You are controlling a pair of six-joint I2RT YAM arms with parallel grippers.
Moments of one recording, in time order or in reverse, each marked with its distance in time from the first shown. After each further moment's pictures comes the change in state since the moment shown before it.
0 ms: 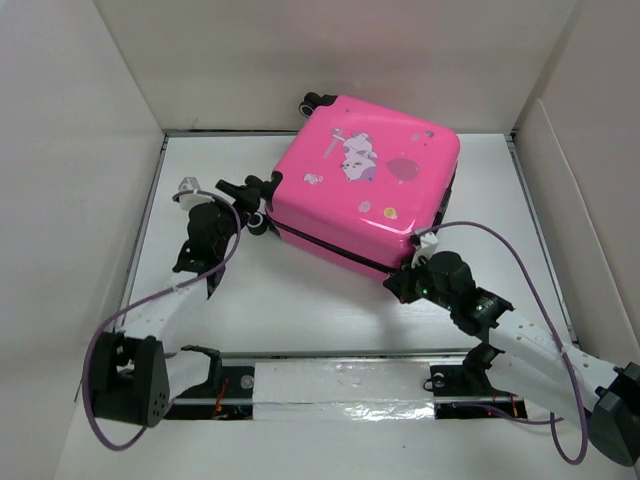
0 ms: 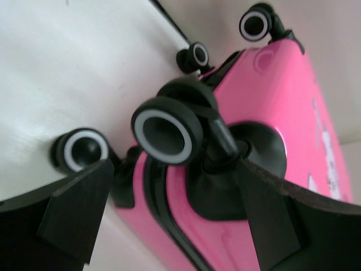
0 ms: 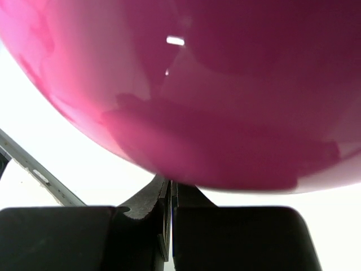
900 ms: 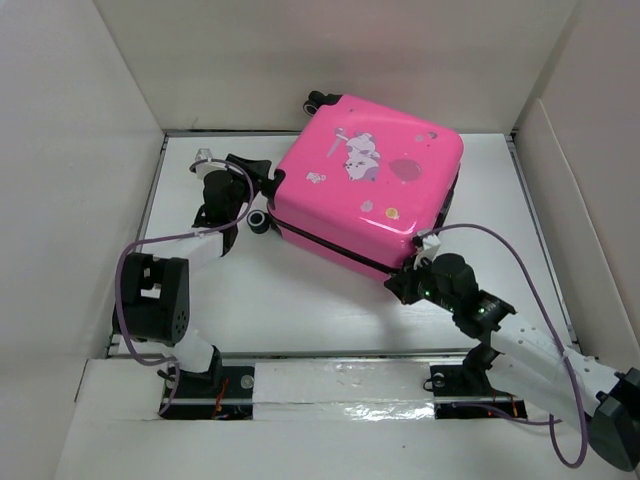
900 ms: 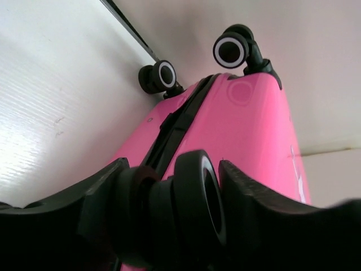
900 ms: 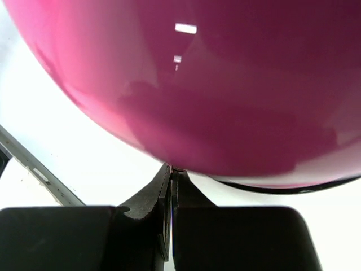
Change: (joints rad) left arm 0.011 0.463 0.265 0.239 0.109 -0.134; right arm -0.014 -0.028 -0.027 0.026 -0.026 -0.014
